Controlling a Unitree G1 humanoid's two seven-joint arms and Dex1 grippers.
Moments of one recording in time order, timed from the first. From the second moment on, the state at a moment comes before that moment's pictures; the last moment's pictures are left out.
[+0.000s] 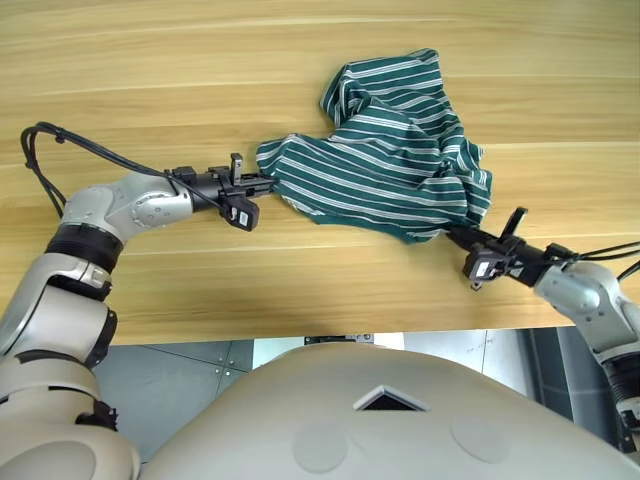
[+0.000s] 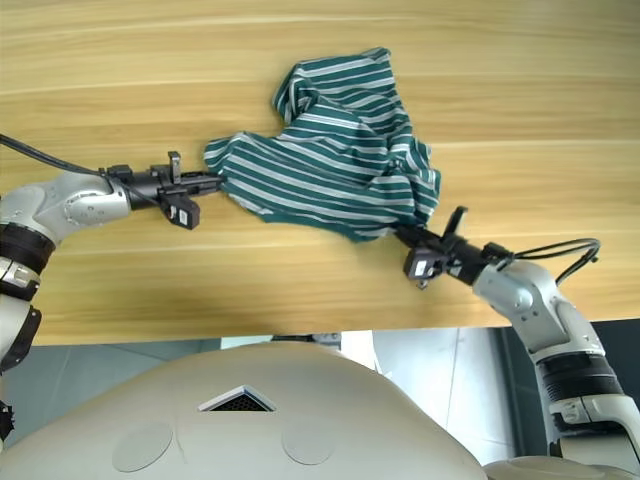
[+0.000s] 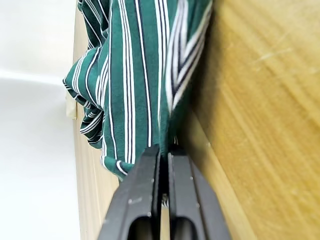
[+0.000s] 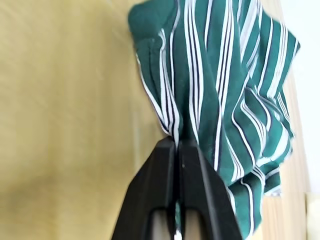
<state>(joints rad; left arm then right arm) -0.43 0.77 -0.58 0.69 0.70 -1.00 -0.24 0.26 -0.87 0.15 0.12 -0.41 -0.62 0.40</state>
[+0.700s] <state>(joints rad) -0.65 0.85 -0.11 0.53 -0.32 -0.98 -0.49 -0.38 -0.72 -0.18 0.05 -0.06 -0.49 0.26</state>
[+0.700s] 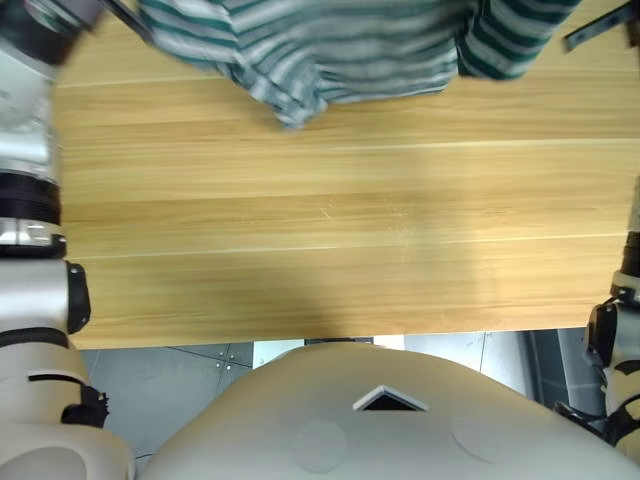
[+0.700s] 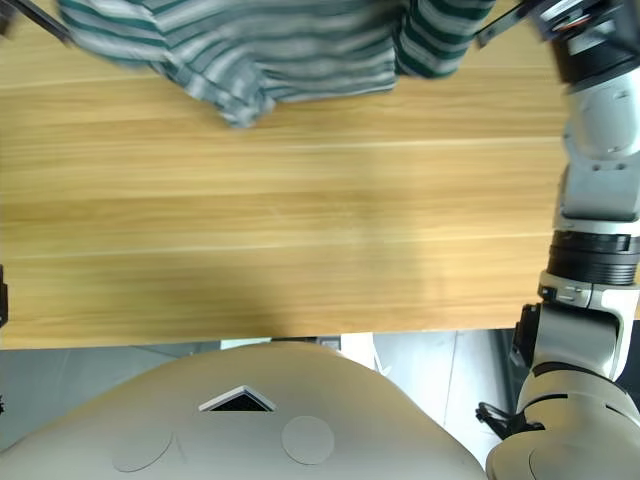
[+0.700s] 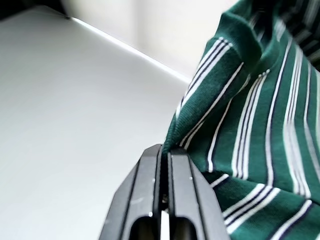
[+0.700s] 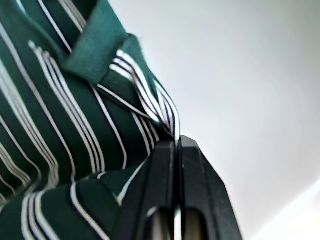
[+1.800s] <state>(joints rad) -0.17 1.08 -0.11 0.13 -0.64 -0.93 -1.11 0.37 -0.93 -0.42 -0.19 0.84 -0.79 1.48</state>
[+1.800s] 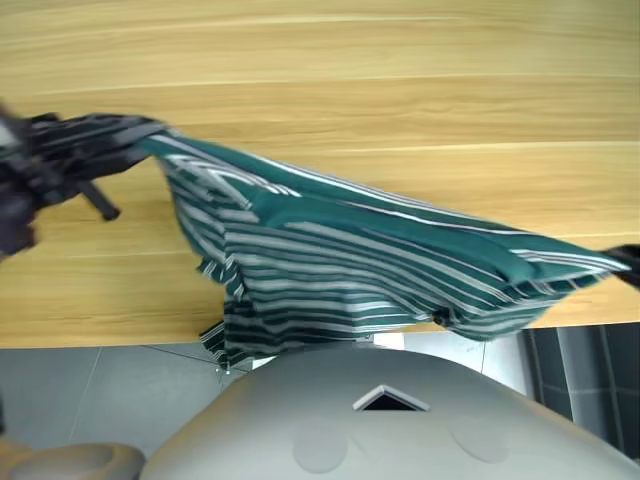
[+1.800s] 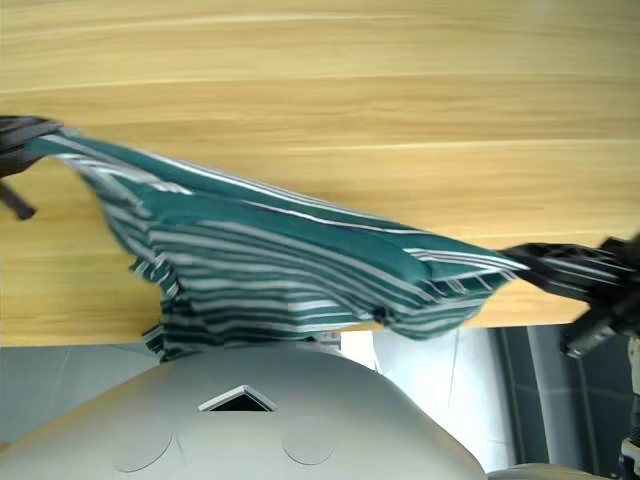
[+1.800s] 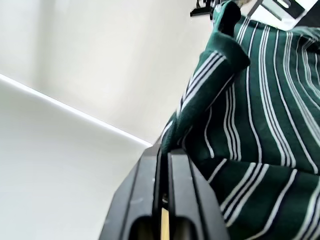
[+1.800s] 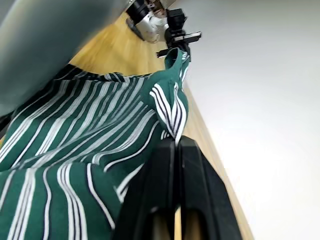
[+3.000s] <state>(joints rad) -0.20 0.61 -0.16 0.76 -0.24 -1.09 -1.01 0.11 -0.77 0.09 0.39 0.09 -0.90 0.61</state>
